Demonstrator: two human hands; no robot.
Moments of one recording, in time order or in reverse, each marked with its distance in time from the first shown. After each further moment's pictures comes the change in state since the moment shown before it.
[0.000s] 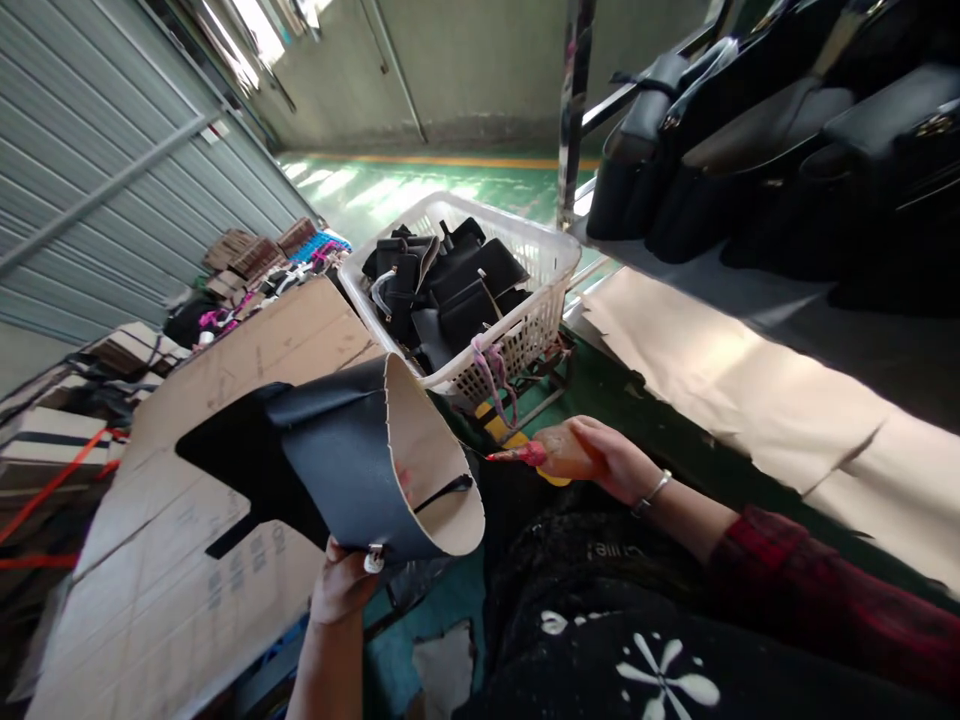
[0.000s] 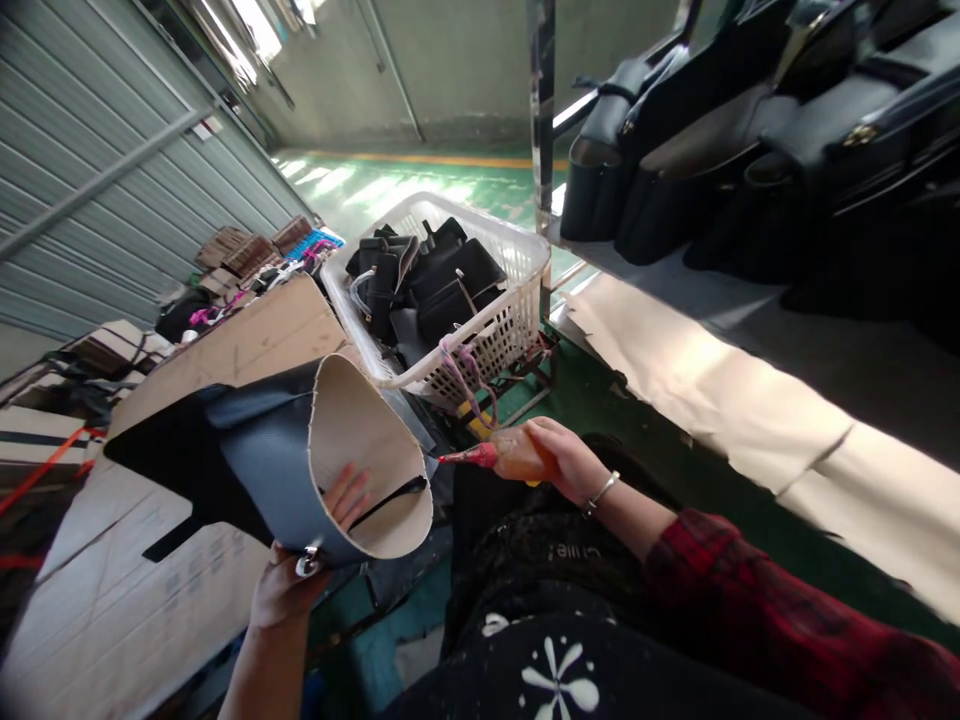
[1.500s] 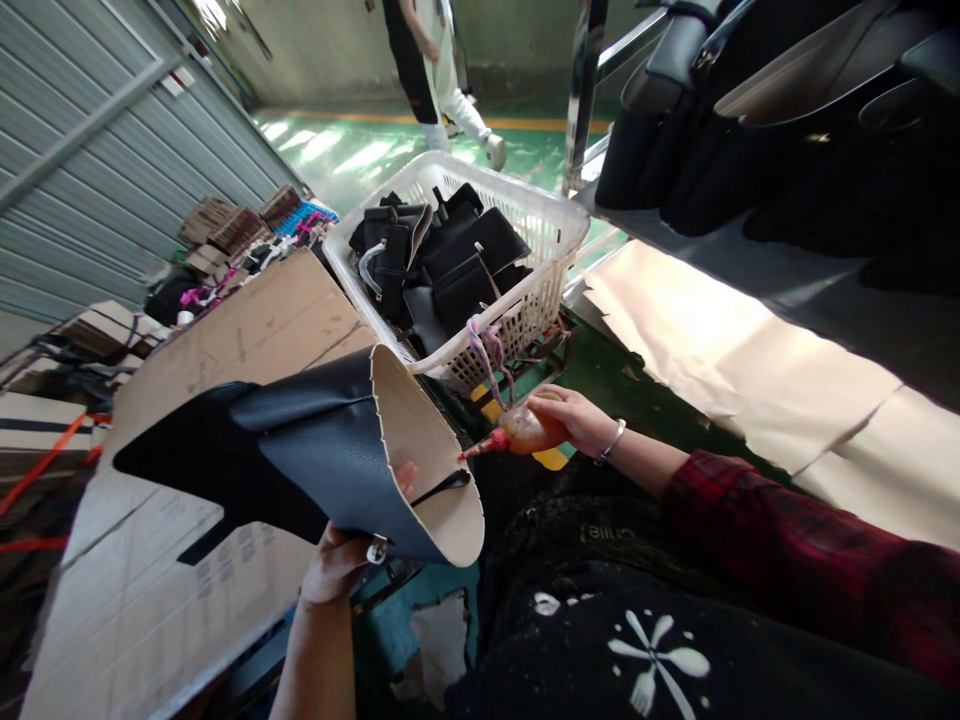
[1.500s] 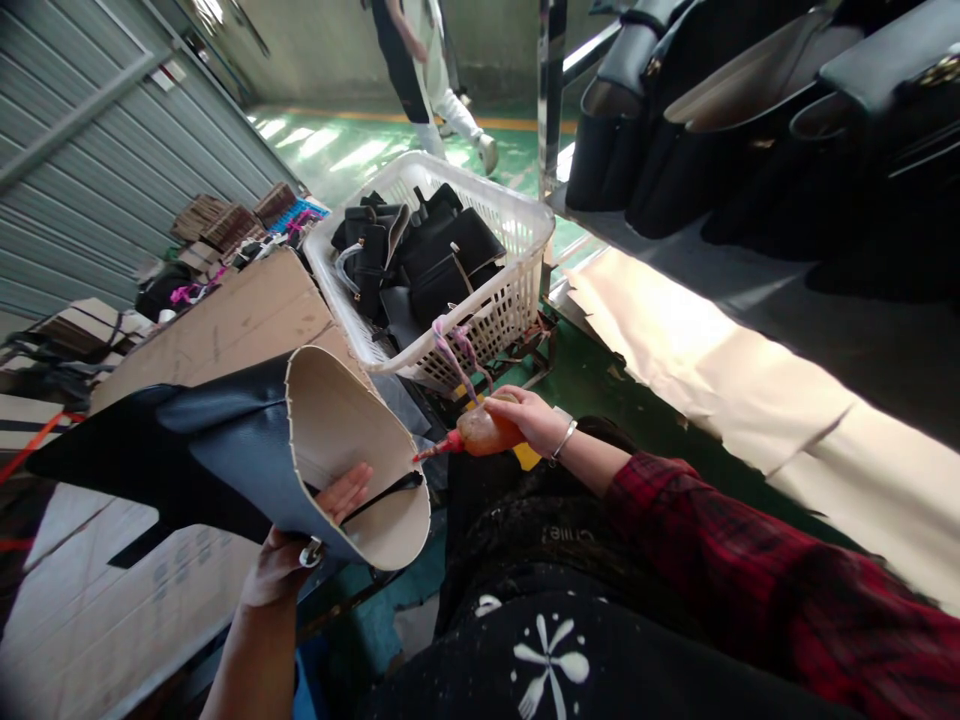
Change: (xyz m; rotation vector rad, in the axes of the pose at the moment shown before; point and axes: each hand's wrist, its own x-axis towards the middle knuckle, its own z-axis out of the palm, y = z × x) left_hand 0.013 -0.022 -0.042 0.014 -0.379 -0.084; right_hand 0.052 -0.002 0.016 -0.220 -0.016 -0.032
